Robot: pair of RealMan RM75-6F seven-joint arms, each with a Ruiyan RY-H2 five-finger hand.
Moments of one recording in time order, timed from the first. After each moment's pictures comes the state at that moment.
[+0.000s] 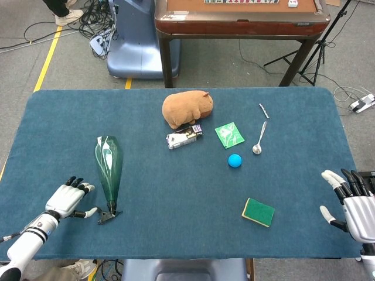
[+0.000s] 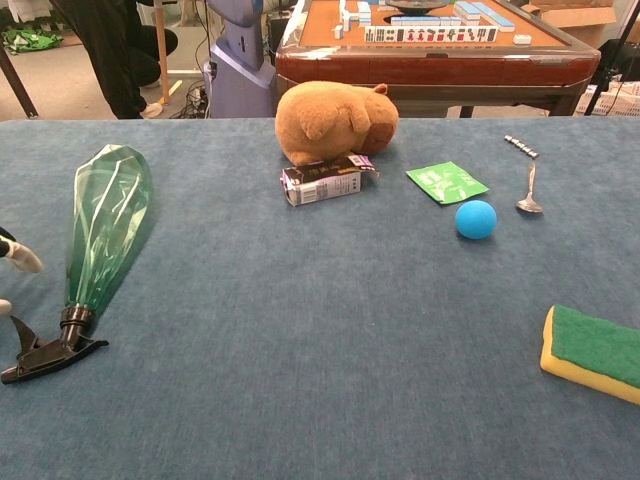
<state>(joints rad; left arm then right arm) -0.55 -1.06 0.00 -1.76 1.05 0.77 0.57 0.02 -1.00 0.01 -1.70 -1.60 1.54 0.02</state>
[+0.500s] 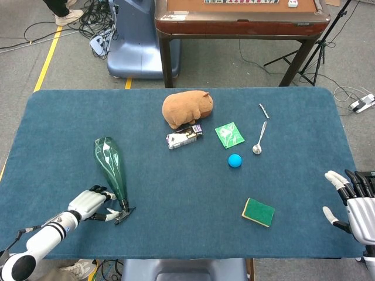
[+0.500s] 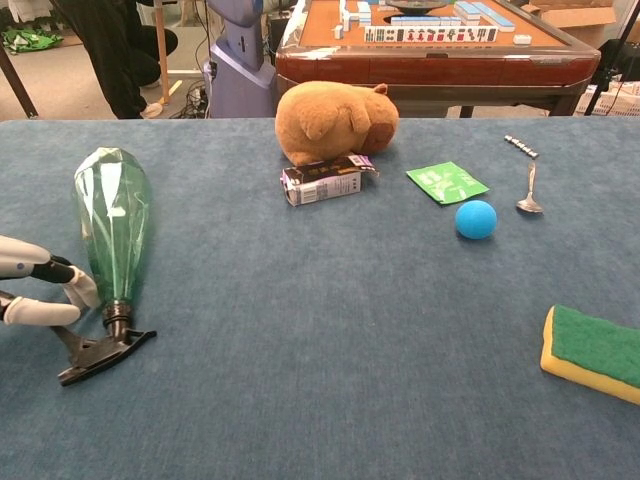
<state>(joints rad) -0.71 -1.06 0.00 -1.87 0.91 0.58 0.45 0.01 -1.00 0.01 -1.69 -1.60 1.56 0.03</state>
